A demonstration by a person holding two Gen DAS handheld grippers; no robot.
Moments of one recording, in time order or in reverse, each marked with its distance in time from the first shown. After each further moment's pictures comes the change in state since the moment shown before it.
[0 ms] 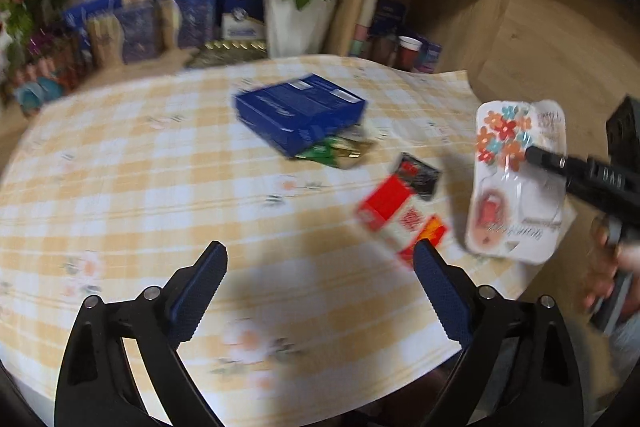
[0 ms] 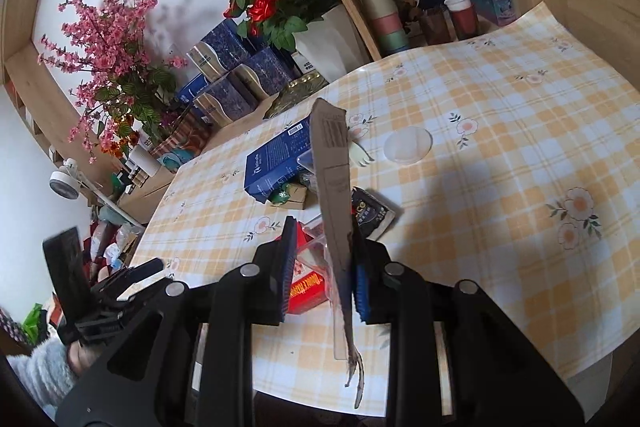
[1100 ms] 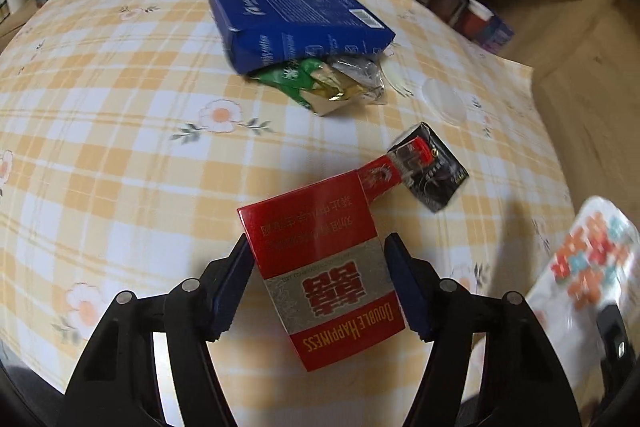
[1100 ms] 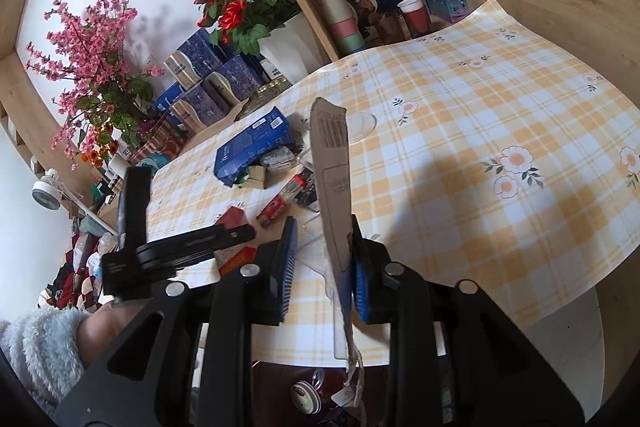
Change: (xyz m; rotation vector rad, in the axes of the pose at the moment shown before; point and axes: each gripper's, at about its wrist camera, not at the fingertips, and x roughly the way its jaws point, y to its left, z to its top) left arm 0.098 -0.042 0.002 -0.295 0.205 0.107; right arm -0.045 -0.028 -0.045 0.042 -0.036 -0.081
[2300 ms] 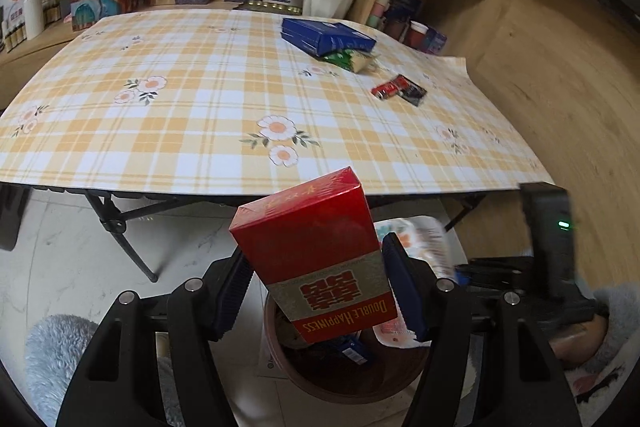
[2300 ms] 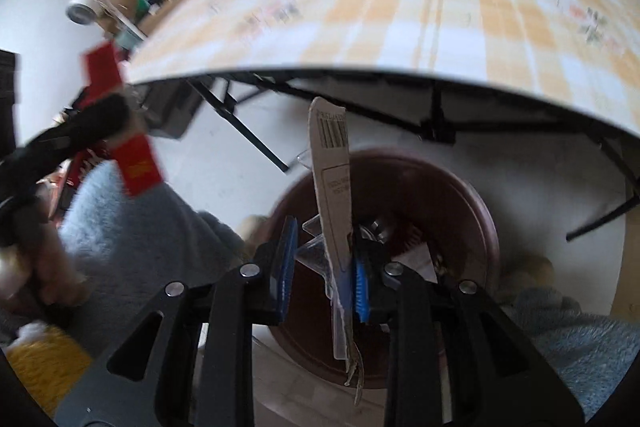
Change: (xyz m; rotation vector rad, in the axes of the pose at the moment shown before) left arm -0.148 0.120 -0.185 0.171 -0.203 -0.098; right arm 0.075 0.126 -0.201 -0.329 0.552 0.100
